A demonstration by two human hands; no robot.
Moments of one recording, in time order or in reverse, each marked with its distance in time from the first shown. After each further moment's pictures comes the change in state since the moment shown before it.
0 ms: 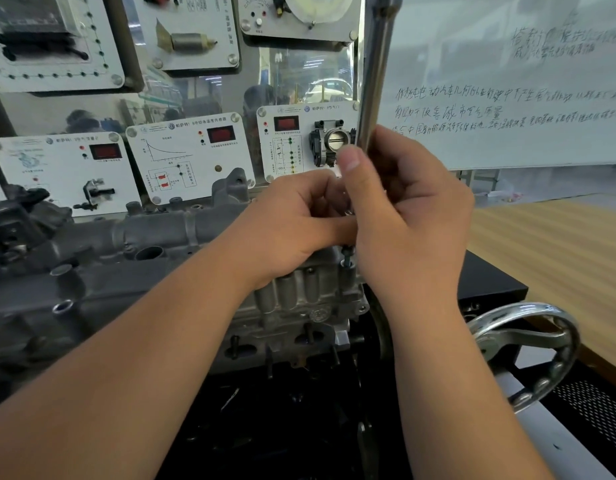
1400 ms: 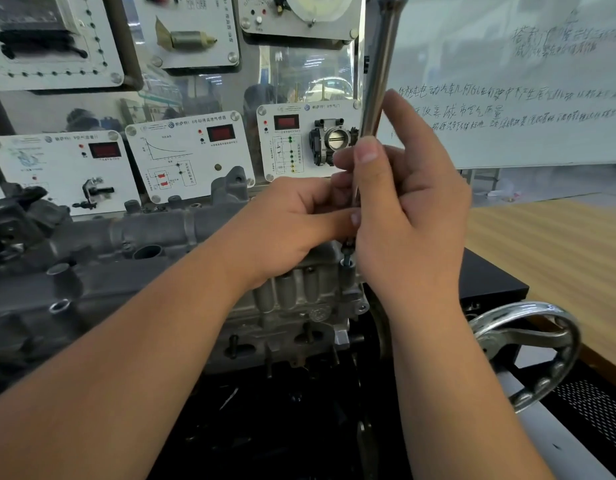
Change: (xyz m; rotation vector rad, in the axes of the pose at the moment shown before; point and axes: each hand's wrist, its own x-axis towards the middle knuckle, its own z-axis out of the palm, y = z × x) left_hand -0.003 0.001 0.002 -0.090 -0.087 0.019; right_hand -0.001 -0.001 0.001 0.045 -0.009 -0.001
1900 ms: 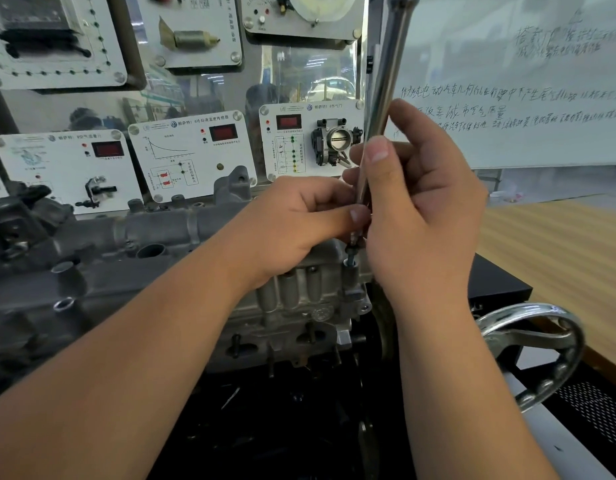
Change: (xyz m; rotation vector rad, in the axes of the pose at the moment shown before) left_hand 0.000 -0.001 -0.002 0.012 0.027 -0.002; right_hand 0.002 0.005 0.000 0.049 0.057 0.026
